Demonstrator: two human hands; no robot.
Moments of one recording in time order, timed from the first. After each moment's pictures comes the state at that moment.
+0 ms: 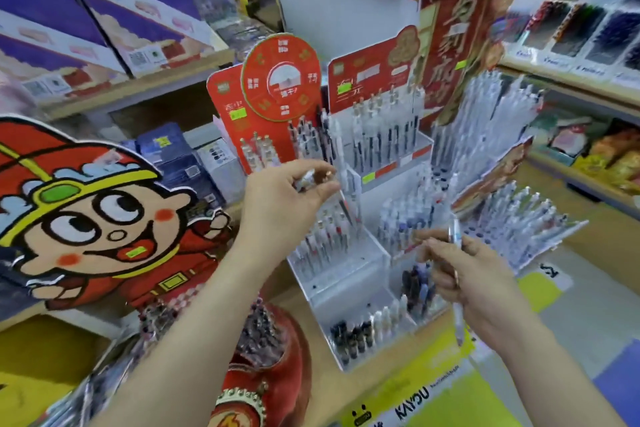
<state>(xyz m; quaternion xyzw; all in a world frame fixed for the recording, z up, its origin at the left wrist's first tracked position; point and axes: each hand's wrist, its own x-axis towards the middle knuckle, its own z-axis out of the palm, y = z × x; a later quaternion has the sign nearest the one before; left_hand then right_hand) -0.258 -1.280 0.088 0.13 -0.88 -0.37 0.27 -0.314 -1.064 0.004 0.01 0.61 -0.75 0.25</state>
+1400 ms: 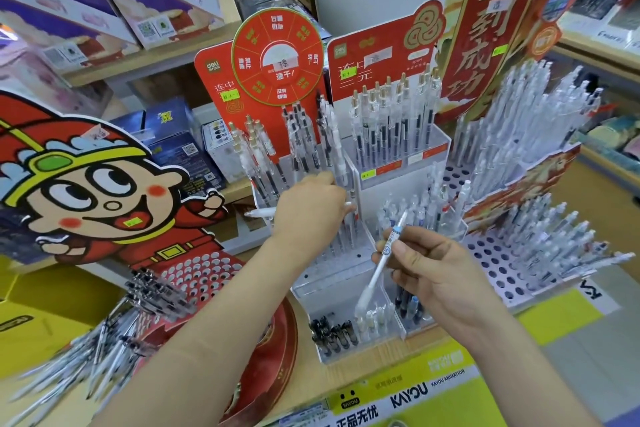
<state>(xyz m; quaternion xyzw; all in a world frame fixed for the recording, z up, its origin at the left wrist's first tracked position) -0.318 -1.259 0.028 0.14 -0.99 0.06 0.08 -0.351 -1.072 -0.001 -0.05 0.48 -0.78 0.39</state>
